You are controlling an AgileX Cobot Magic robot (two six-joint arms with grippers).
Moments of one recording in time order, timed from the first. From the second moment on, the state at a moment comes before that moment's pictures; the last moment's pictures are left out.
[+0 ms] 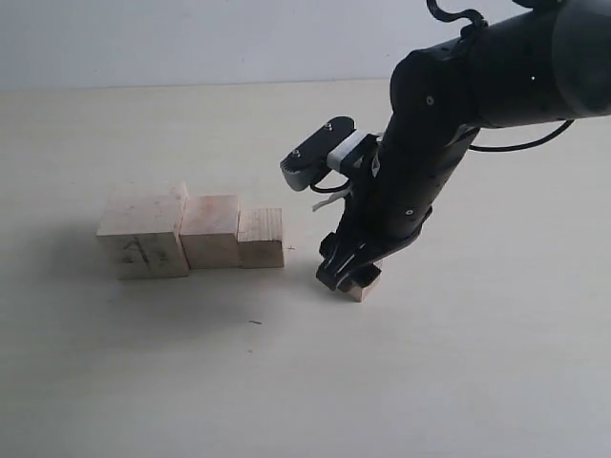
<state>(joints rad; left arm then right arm) -0.05 0.01 0.00 -0.12 0.37 0.05 0.77 1.84 -1.11 0.07 0.71 -0.27</state>
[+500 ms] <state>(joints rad) -0.05 0.01 0.00 -0.12 0.37 0.05 0.77 1.93 -1.11 0.07 0.66 -0.27</state>
